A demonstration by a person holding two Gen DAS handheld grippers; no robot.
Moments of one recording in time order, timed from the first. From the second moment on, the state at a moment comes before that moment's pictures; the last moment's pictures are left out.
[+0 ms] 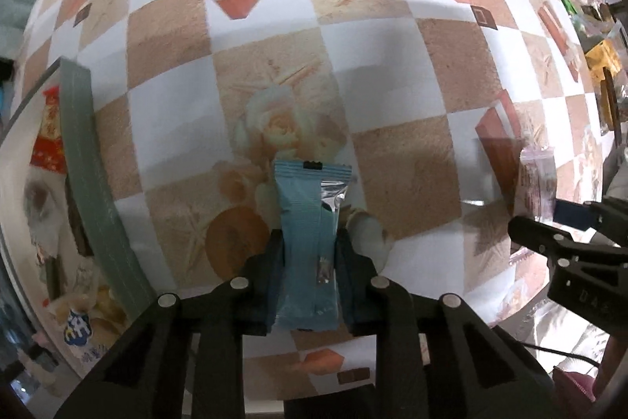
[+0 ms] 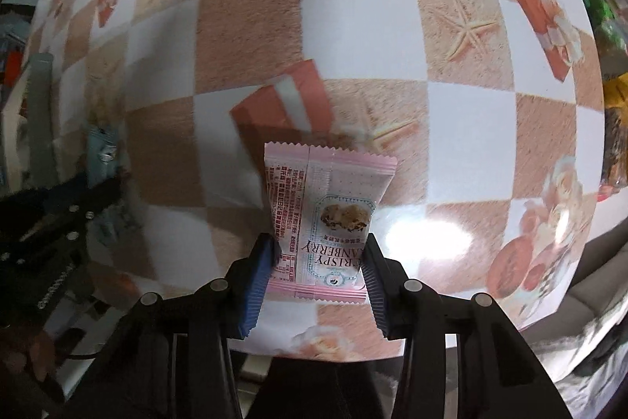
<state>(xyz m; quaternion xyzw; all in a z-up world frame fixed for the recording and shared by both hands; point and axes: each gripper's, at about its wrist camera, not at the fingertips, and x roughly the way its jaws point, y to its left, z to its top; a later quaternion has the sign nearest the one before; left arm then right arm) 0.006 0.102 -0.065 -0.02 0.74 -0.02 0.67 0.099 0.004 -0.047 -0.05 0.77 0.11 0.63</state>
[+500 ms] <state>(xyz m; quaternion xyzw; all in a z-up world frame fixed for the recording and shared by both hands) -0.034 0.153 0.006 -0.05 0.69 0.00 0.72 0.082 0.029 0.013 -0.05 0.75 0.17 0.63</state>
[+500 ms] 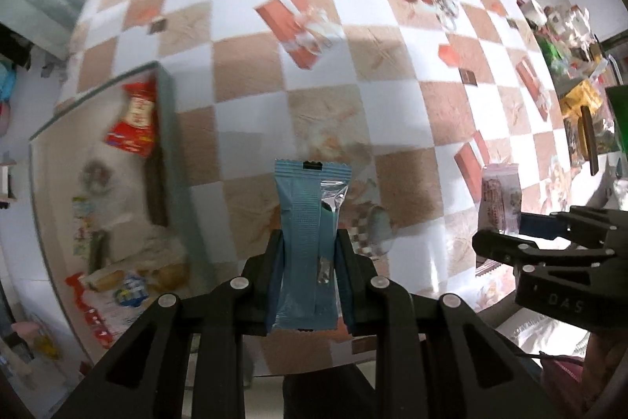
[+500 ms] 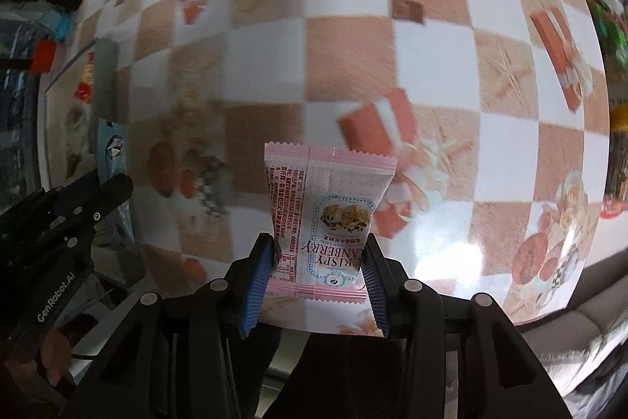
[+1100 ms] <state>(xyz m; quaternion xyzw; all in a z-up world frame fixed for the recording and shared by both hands) -0.054 0.256 0.055 -0.12 0.63 0.11 0.76 0.098 0.142 0.067 -0.14 0.70 0.26 0.65</state>
